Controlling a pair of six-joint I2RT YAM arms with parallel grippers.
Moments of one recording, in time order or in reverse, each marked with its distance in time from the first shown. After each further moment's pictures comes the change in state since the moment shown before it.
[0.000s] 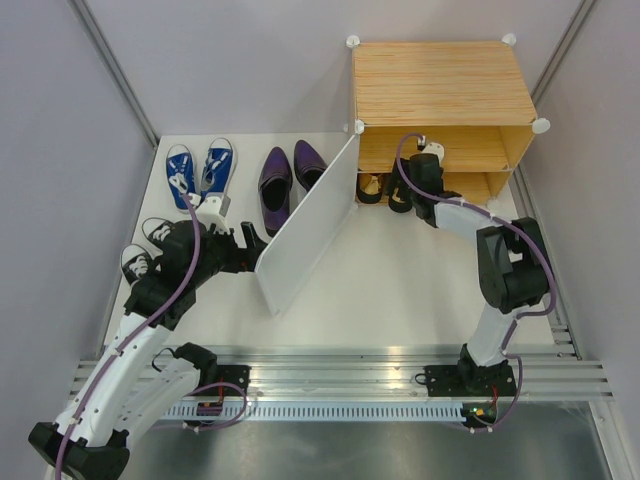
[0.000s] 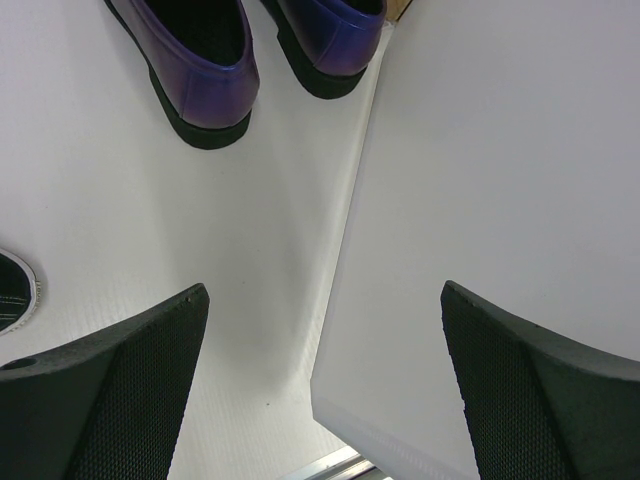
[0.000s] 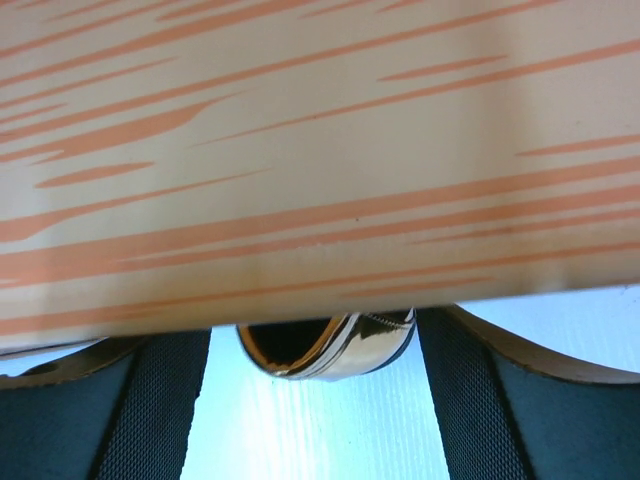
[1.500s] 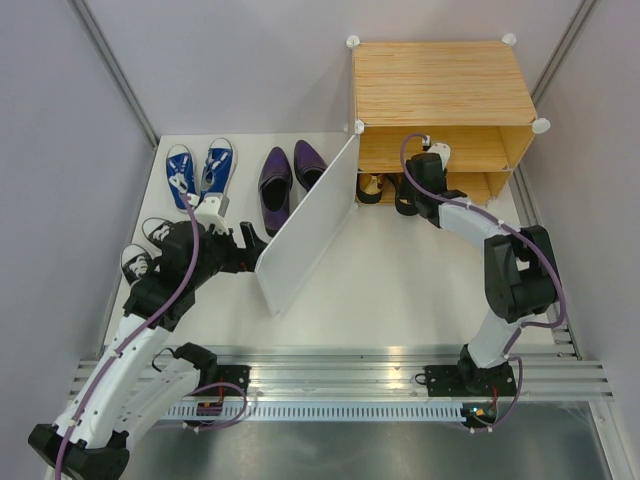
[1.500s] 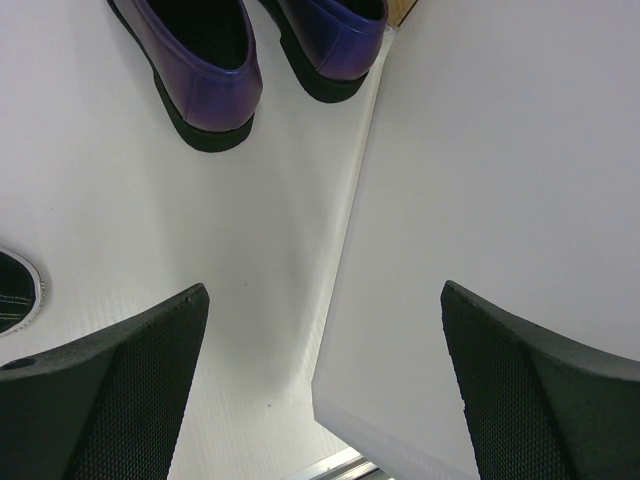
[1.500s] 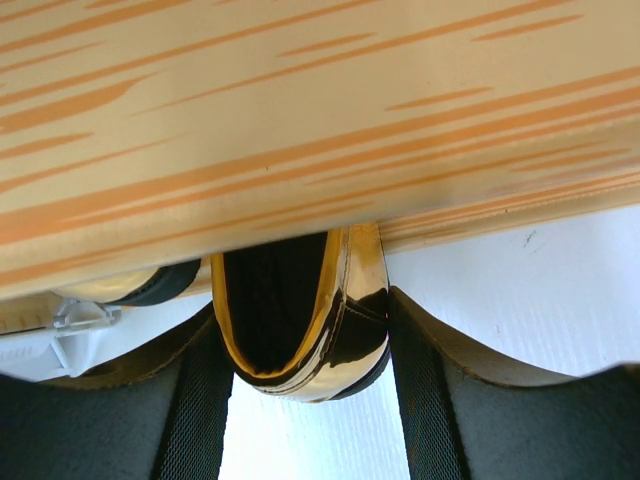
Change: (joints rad) left arm 0.000 -0.008 0.000 0.000 -0.007 0.000; right arm 0.002 -0.085 -0.012 -0.130 0.116 -0.021
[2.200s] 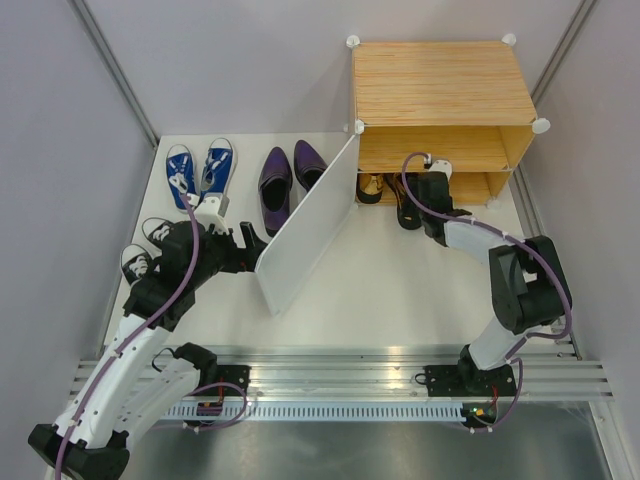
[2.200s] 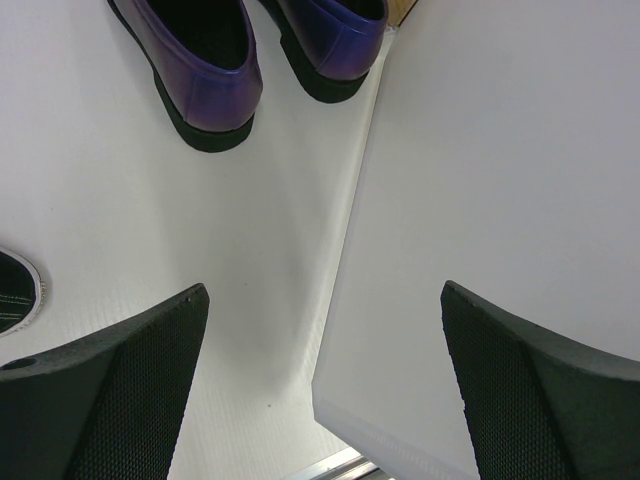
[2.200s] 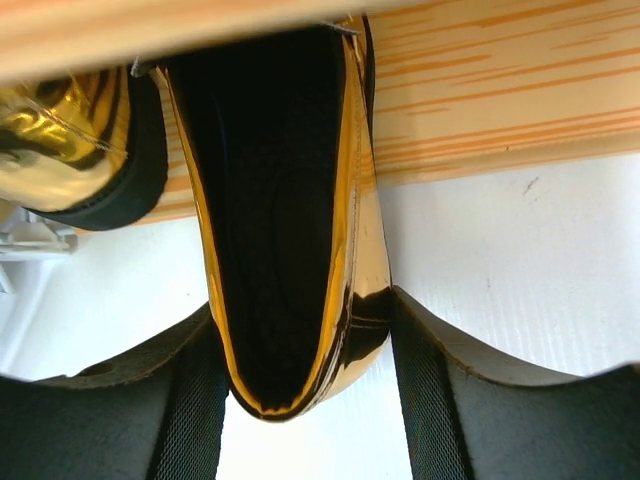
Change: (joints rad) left arm 0.000 0.000 0.000 0.000 0.000 0.000; right arm -0.007 -0.072 -0.213 0.137 -0.073 -0.054
